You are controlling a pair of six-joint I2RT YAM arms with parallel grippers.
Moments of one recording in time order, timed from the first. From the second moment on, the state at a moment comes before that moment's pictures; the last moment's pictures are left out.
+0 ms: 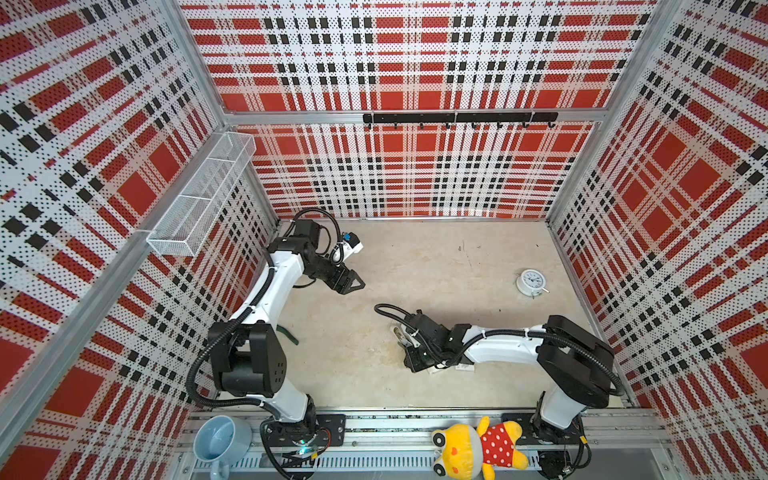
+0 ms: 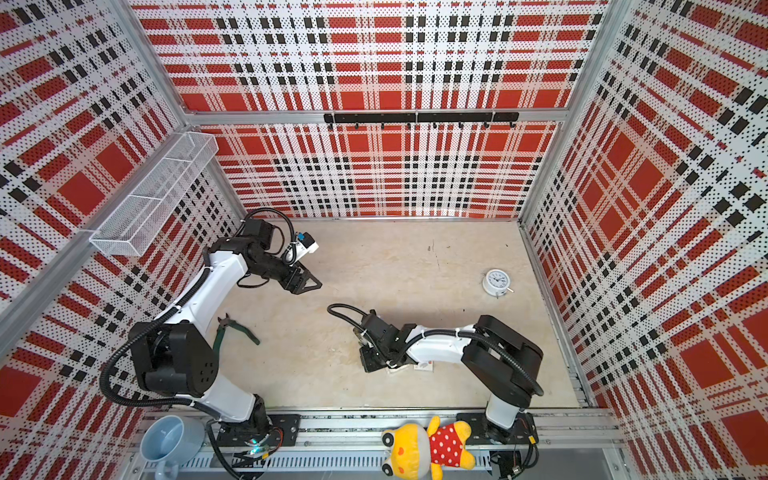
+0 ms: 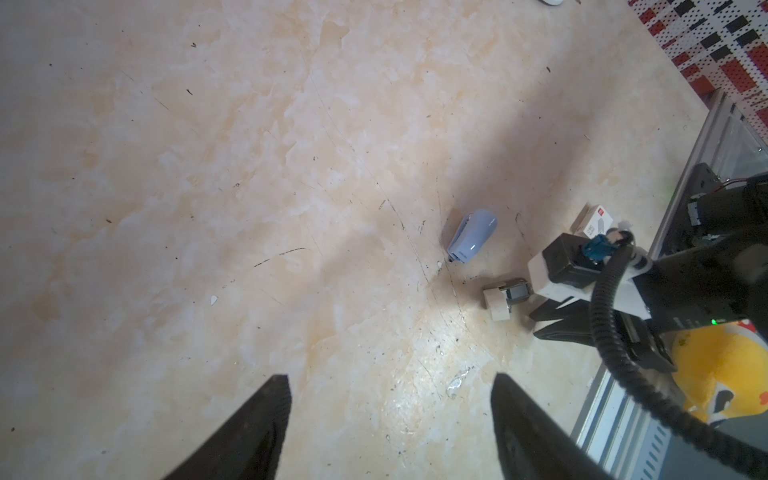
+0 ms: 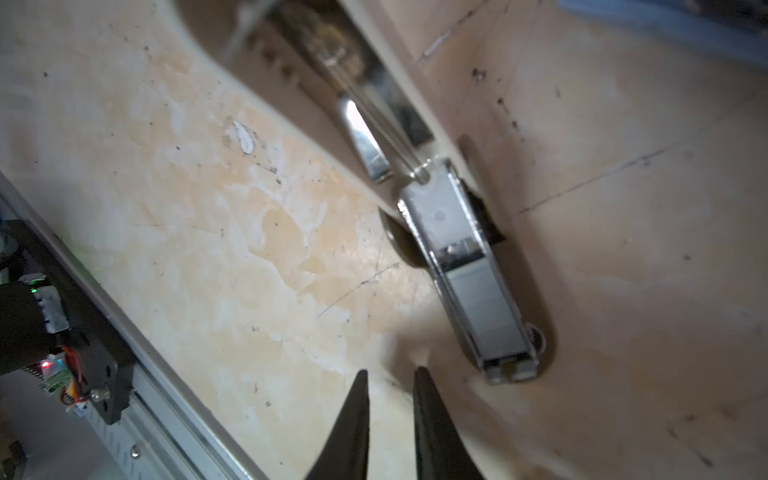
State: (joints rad) left arm -0.05 1.60 1.42 -1.05 0.64 0.65; right arm 1.05 1.71 0.88 -0.24 -0.15 0.68
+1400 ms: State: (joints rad) left arm -0.33 1.53 1.15 -1.12 0.57 0.86; right arm 0.87 1.48 0.76 -0.29 -0.13 0.75
